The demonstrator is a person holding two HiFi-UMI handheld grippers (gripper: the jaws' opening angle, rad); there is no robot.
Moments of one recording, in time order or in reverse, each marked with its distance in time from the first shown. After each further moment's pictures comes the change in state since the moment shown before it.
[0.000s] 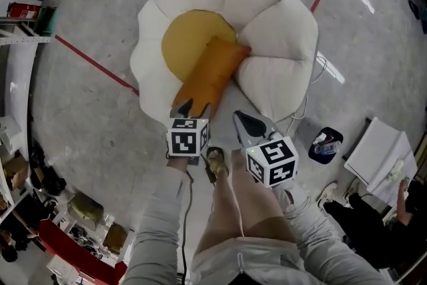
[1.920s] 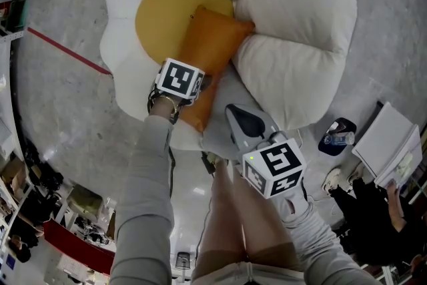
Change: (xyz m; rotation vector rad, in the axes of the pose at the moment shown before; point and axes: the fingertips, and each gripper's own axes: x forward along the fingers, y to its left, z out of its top) left arm 0.201 0.058 -0.037 0.234 0.443 -0.115; right arm 0.084 -0.053 -0.052 0.135 0.029 0.025
